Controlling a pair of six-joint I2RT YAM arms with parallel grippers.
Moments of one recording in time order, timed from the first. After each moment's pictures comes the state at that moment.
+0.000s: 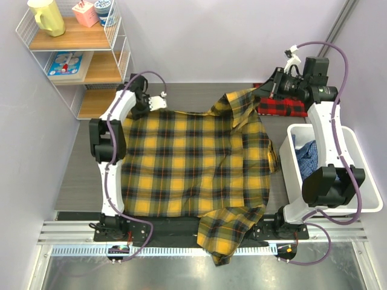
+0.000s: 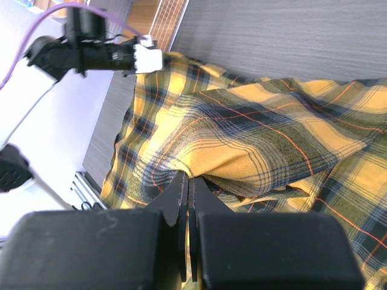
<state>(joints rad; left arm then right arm) -0.11 2.31 2.03 -0.88 0.03 1.29 -0.08 1.57 1.67 -0.65 -0.81 0.30</state>
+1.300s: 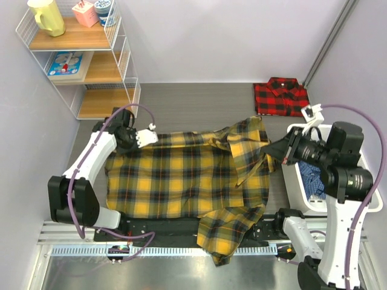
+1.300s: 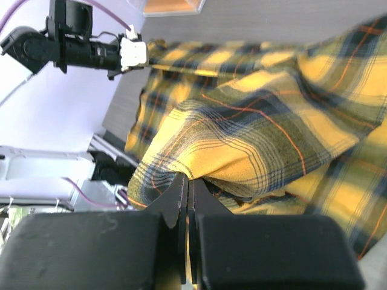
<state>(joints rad) -0.13 1.42 1.15 -0.90 0.03 1.15 -0.14 0.82 1.36 -1.04 -0.84 0.29</state>
